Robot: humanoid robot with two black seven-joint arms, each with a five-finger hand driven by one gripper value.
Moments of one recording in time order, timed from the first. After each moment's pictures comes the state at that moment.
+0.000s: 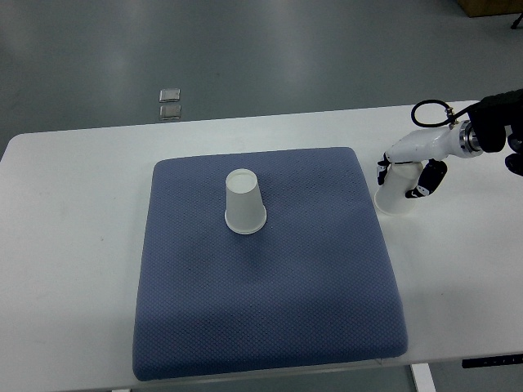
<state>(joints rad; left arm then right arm) -0.02 0.00 -0.15 -0.15 0.08 0.05 0.04 1.30 -0.64 -0.22 0.98 -1.54 0.24 0.40</state>
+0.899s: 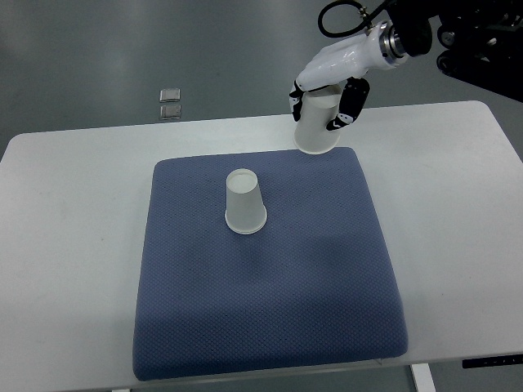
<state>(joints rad) -0.02 0.00 -0.15 -0.15 0.08 0.05 0.04 1.69 -0.39 -0.20 1.01 -1.46 0.44 0.43</state>
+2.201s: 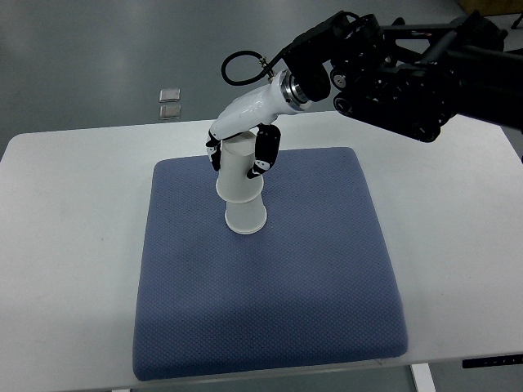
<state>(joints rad) -0.02 0.00 -0.15 -0.15 0.08 0.05 0.04 1.58 -0.13 -0.12 0.86 -1.43 0.46 0.42</state>
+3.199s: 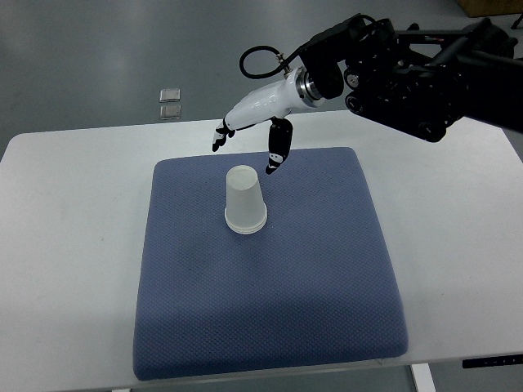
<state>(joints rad) -0.02 0.00 -0.15 -0.15 0.08 0.05 0.04 1.55 -0.17 -0.11 0.78 -1.39 0.43 0.42</state>
